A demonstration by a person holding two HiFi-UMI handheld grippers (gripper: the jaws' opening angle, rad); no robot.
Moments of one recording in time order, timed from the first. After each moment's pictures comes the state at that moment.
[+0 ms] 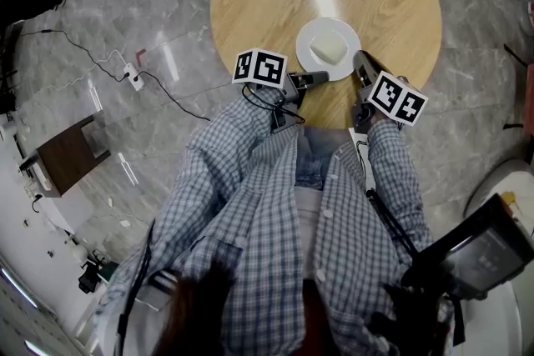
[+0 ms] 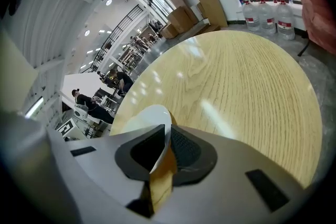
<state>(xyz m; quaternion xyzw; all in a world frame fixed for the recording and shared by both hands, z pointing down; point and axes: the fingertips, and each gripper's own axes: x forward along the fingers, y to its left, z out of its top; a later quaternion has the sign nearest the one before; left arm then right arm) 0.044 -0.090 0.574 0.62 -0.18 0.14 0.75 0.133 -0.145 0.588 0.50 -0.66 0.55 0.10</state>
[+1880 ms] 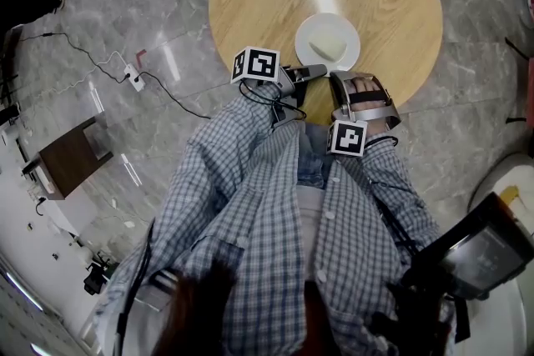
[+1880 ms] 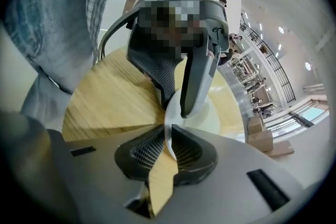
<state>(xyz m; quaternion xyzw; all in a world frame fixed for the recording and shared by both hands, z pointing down) 0.041 -0.093 0.585 0.58 -0.19 0.08 0.79 0.053 -0.066 0.587 0.17 -0.77 -0.21 0.57</state>
